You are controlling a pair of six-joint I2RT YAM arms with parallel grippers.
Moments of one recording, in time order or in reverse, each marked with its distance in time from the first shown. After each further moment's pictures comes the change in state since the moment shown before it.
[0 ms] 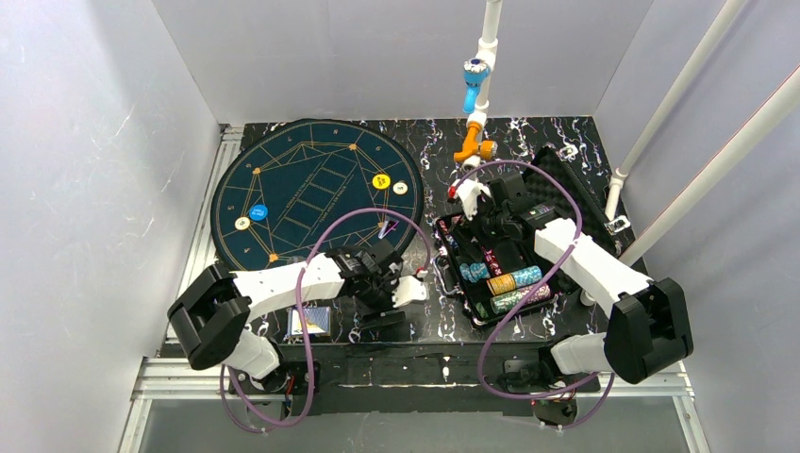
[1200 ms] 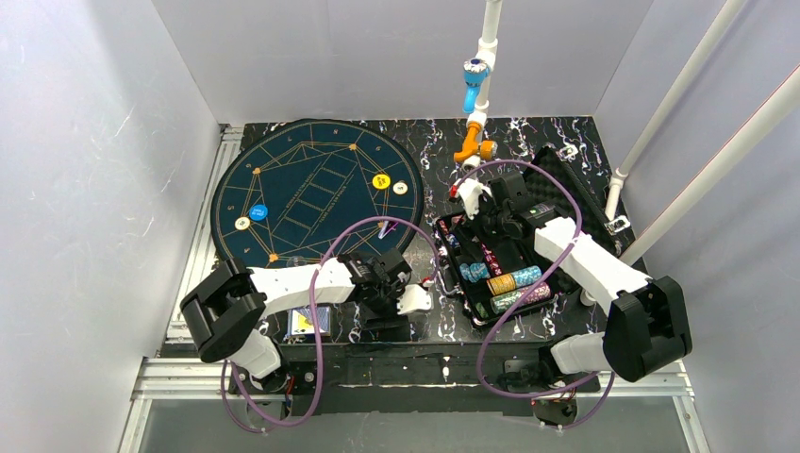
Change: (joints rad) left arm -0.074 0.064 -0.016 0.048 -0.084 0.021; right arm -0.010 0.010 0.000 0.000 0.019 0.001
